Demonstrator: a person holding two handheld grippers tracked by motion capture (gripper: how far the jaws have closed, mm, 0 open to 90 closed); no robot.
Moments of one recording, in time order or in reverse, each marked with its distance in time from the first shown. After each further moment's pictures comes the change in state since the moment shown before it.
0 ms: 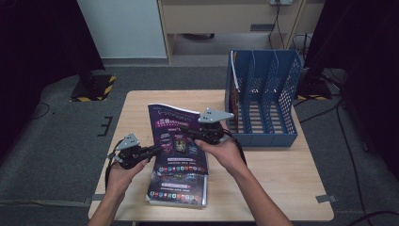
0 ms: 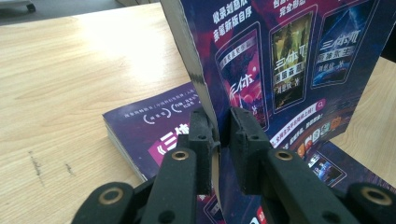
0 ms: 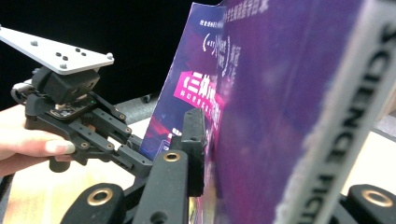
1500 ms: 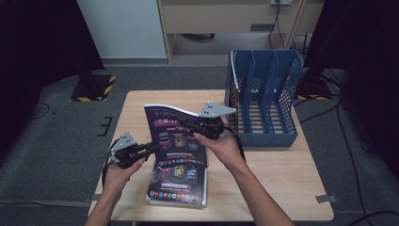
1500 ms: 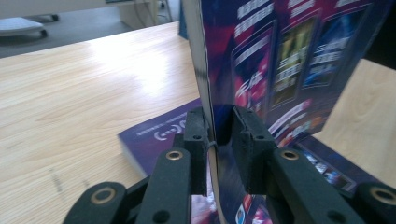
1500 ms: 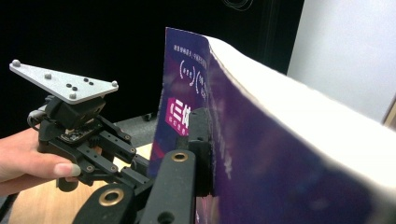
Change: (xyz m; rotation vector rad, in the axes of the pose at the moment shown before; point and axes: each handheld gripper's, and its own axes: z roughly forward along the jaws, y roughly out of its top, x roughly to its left) left arm 0.006 0.000 -0.008 -0.058 0.036 0.033; right arm 0.002 0.024 -0.006 -0.089 0.014 -0.046
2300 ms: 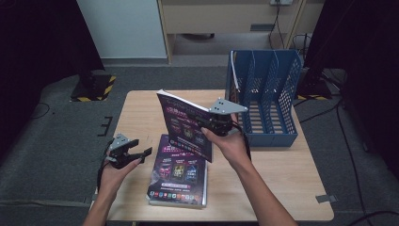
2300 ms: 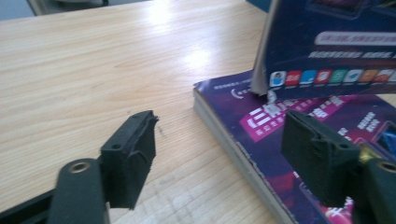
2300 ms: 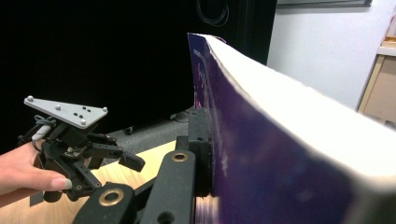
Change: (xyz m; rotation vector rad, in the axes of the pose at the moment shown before) left arm 0.028 -0.023 0.000 0.088 0.209 -0.078; right arm -0.013 0.006 -0.020 -0.057 -0.087 0.008
